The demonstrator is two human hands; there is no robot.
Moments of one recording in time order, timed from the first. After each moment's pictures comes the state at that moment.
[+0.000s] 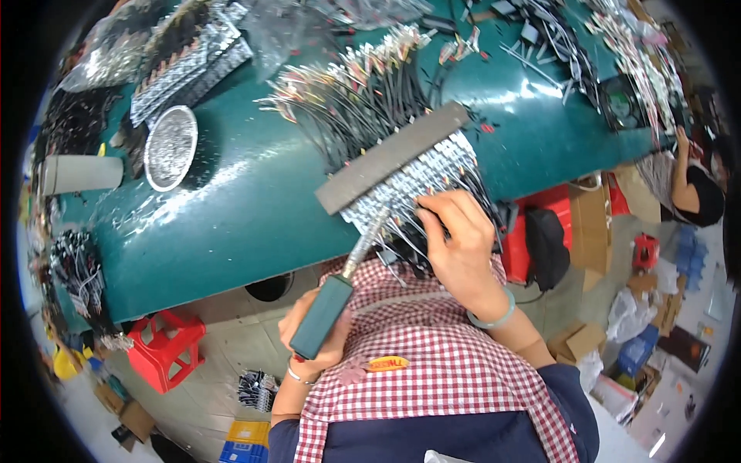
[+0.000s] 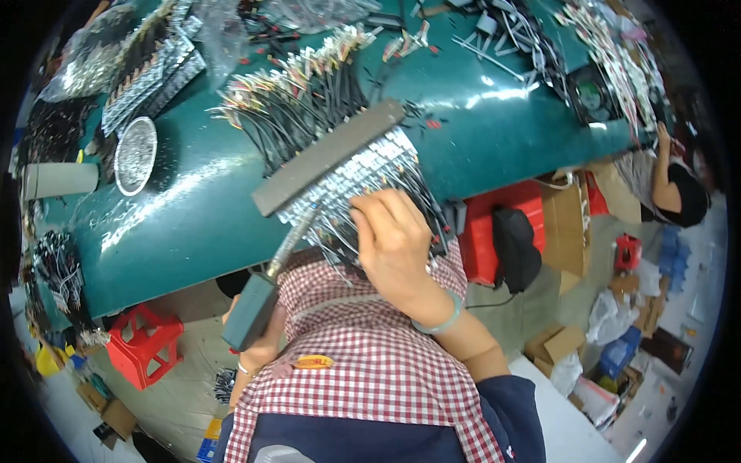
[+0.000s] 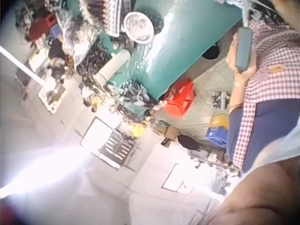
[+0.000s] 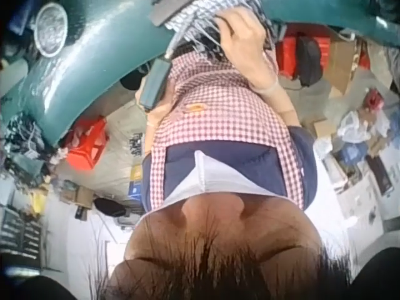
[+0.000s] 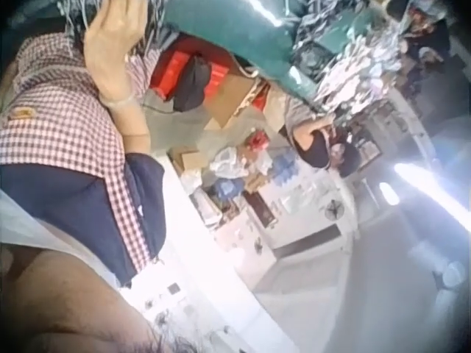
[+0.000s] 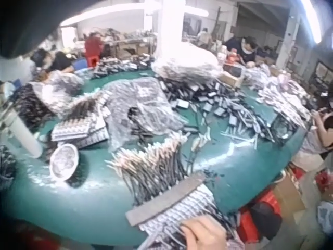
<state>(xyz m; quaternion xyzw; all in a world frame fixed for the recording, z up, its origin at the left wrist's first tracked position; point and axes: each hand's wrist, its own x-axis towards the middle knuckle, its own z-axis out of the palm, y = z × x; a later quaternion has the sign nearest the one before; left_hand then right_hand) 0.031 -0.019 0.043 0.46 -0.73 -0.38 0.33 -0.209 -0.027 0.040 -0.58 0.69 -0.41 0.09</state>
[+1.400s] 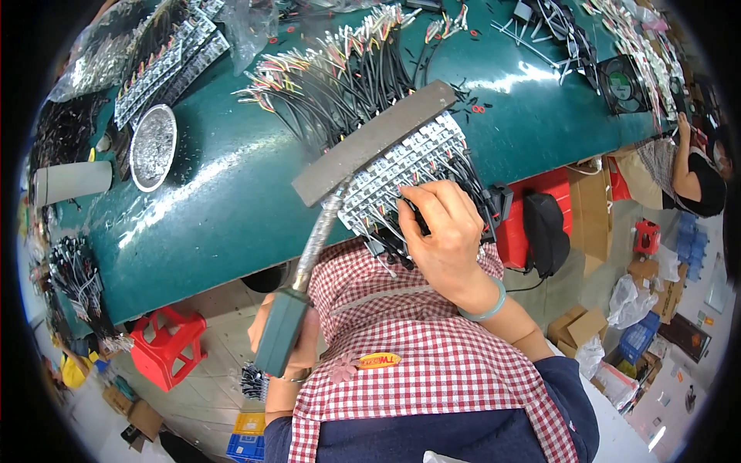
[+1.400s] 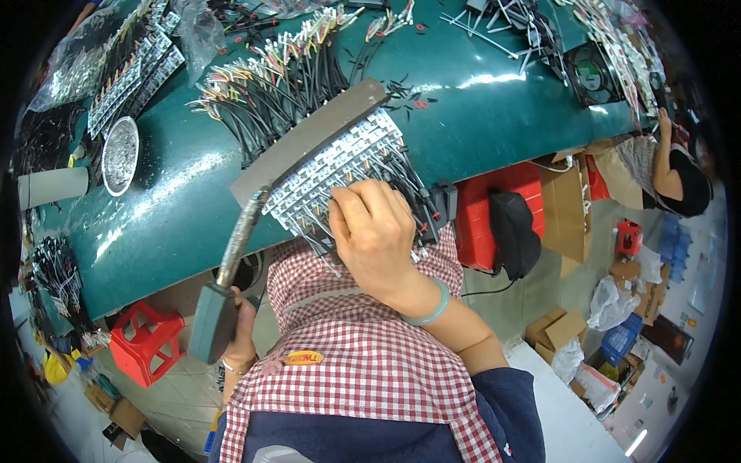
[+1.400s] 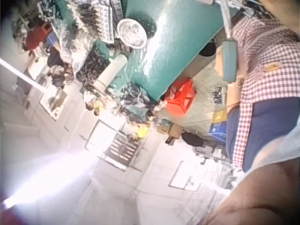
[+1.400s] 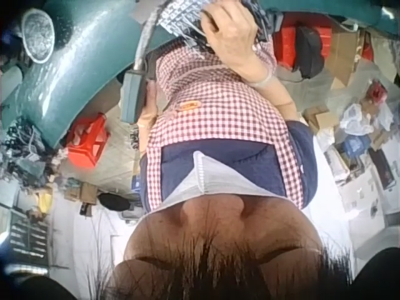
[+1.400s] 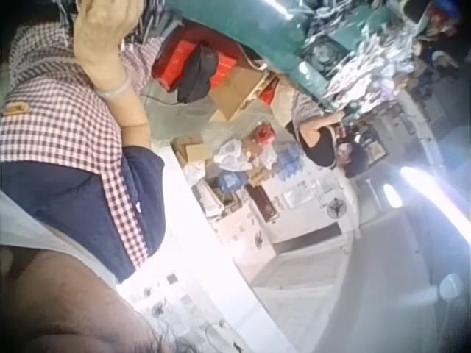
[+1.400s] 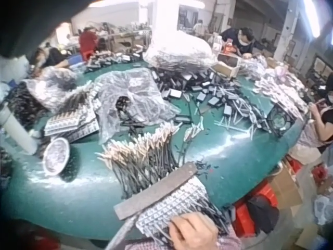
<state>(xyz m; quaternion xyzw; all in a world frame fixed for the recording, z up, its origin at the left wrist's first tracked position) 0.052 -0.011 0.033 0.50 -0.75 -0.25 0.34 -0.204 -0.029 0.030 -0.60 0.69 -0.40 0.02</state>
